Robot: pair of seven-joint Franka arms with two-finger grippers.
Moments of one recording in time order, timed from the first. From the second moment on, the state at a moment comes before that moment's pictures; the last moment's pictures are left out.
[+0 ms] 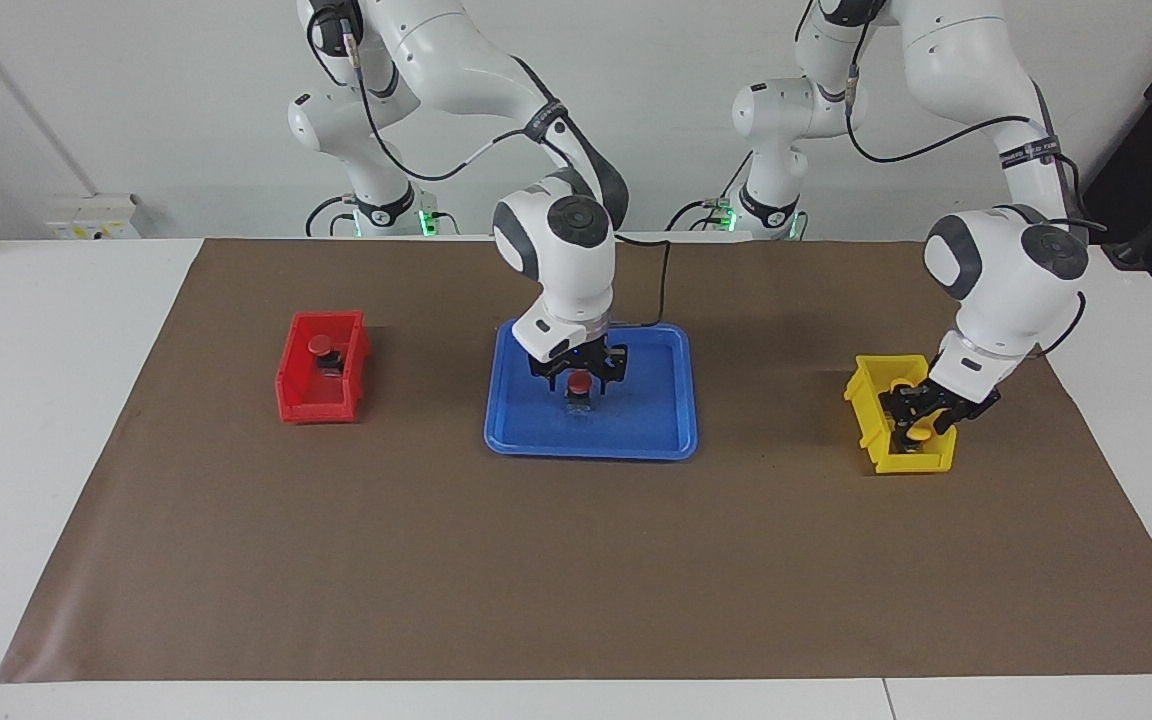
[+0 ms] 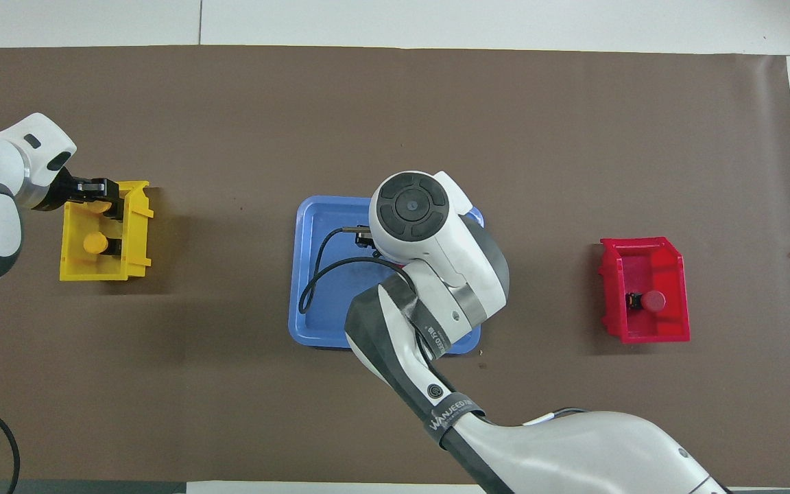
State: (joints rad) left arm -0.01 0.21 0.03 -1.98 -0.01 2.29 0.10; right arm 0.69 0.38 -0.12 -1.68 0.04 2.09 0.71
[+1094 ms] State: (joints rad) left arm 0.01 0.21 0.03 -1.98 -0.01 2.28 0.10; right arm 0.12 -0.24 -0.12 -2.25 0.02 1.95 -0.06
